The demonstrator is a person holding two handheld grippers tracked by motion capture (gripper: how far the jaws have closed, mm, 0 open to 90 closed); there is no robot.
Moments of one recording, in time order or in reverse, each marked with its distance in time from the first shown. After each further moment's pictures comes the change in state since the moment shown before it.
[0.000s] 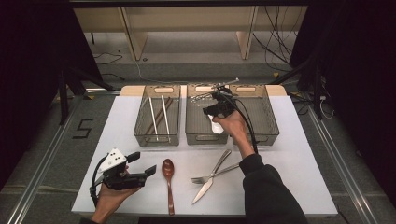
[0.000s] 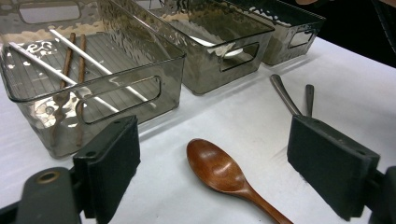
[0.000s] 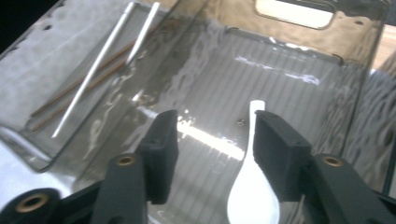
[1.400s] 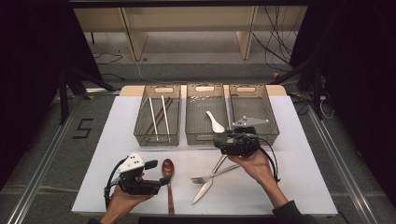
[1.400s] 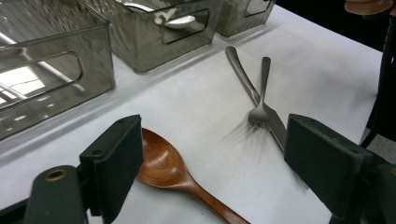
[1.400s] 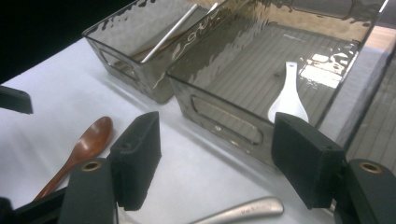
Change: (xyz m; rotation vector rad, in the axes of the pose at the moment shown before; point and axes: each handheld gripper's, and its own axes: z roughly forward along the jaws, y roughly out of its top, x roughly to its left) left arm -0.031 -0.001 0.025 0.130 -0.149 0.018; right arm 0.019 -0.116 -0.083 -0.189 0.123 -0.114
